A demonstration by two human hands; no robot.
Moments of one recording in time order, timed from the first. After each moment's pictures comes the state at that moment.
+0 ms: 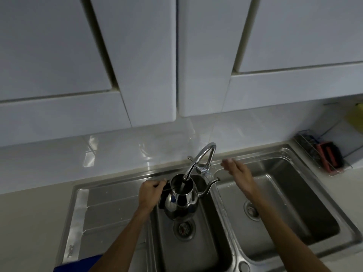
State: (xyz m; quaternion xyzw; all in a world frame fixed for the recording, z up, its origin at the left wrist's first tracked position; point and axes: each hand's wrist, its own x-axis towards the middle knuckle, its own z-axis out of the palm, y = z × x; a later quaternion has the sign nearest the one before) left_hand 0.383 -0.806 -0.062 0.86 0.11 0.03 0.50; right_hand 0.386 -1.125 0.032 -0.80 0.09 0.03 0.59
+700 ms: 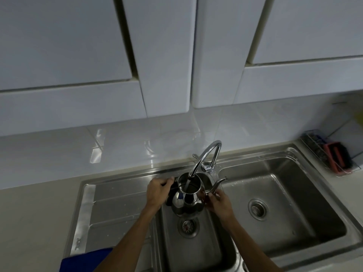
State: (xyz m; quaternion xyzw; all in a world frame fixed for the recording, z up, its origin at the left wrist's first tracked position) left_hand 0.373 -0.813 -0.060 0.85 0.10 0.02 0.52; right_hand 0.329 -1.052 -0.078 -0.69 0.22 0.10 0.68
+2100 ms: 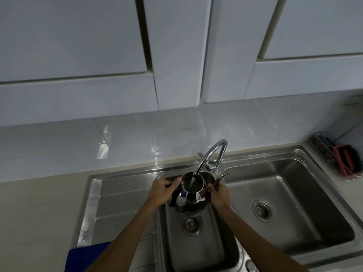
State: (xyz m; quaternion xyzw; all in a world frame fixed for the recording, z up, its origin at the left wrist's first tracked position) left_hand 0.354 -0.803 -0.034 0.84 0.04 -0.09 0.54; right_hand 0.362 -1.032 -0.080 -0.84 0.23 0.08 0.49
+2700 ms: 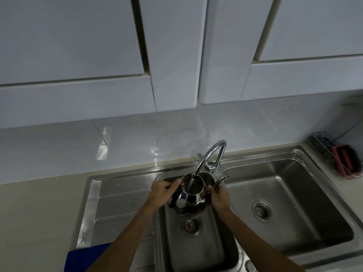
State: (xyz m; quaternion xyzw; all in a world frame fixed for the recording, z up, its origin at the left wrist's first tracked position) left_hand 0.353 -0.804 -0.037 0.84 0.03 -0.10 0.54; right_hand 0.355 -1.033 -0.078 -0.81 0.24 0.08 0.53
